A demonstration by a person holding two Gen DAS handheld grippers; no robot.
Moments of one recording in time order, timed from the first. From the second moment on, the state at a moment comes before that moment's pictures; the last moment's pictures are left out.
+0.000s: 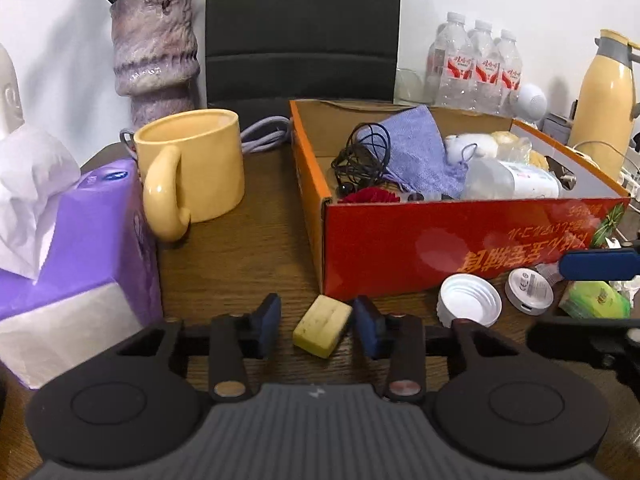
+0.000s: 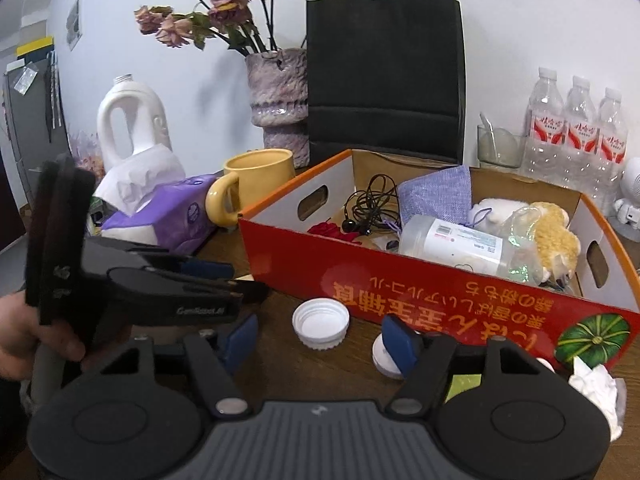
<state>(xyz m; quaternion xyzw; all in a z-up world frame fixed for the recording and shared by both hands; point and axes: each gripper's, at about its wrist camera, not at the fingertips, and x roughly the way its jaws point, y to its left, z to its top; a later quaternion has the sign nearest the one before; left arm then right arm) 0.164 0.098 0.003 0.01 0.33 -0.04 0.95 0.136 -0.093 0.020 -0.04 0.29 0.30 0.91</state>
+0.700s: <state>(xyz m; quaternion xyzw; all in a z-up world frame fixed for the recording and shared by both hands) 0.116 0.100 0.060 -0.06 0.26 0.00 0.96 0.170 -0.058 -0.004 -0.08 0.34 0.29 0.89</state>
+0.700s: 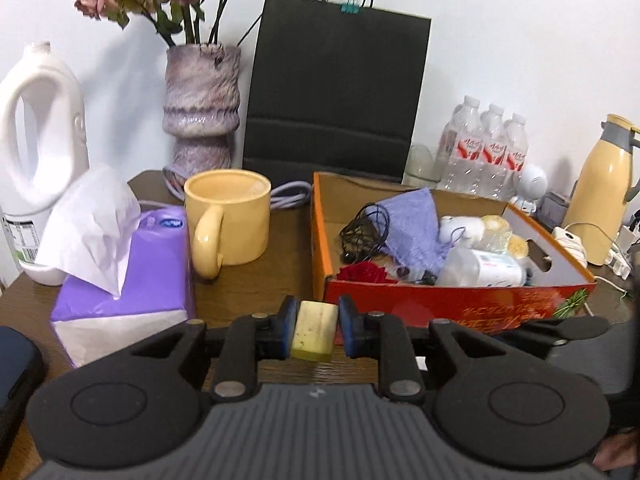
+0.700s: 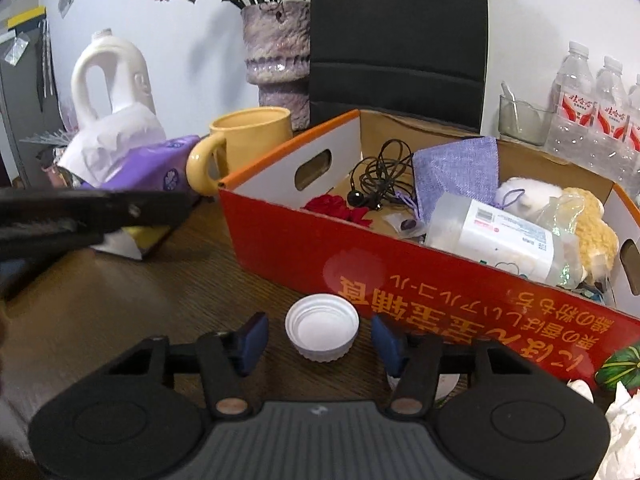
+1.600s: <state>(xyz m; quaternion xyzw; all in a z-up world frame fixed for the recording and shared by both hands) 0.017 -0.006 0.087 -0.02 0.16 -0.01 0.99 0.049 -0.156 0.083 -0.05 0.18 0.23 0.96</state>
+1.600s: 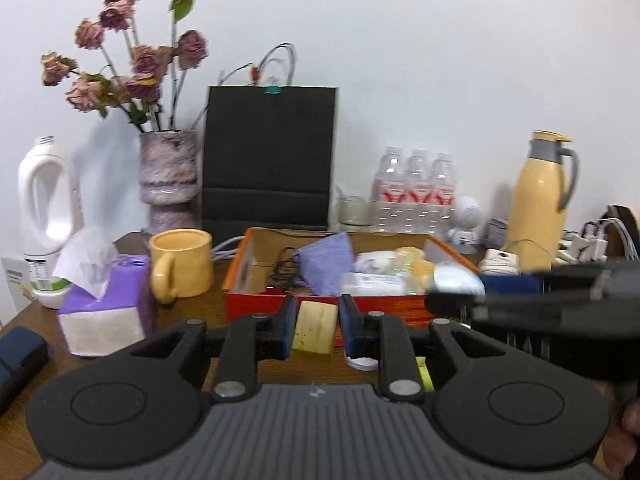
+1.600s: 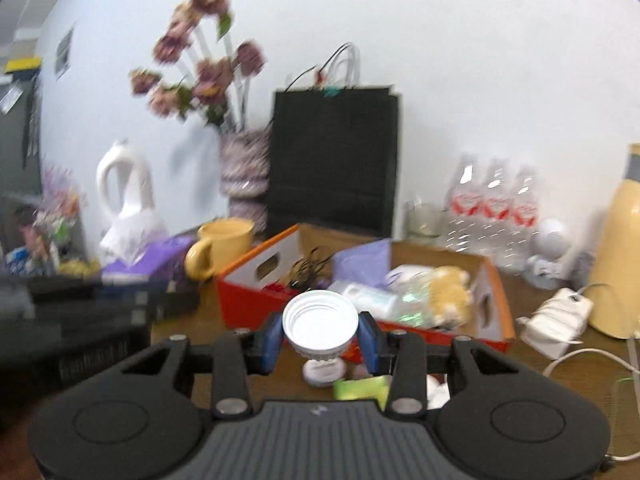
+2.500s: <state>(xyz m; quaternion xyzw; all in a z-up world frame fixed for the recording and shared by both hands) 0.291 0.012 0.077 -0.01 0.38 -0.01 0.92 0.298 -0.204 0.080 -0.03 0.42 0.15 0.89</state>
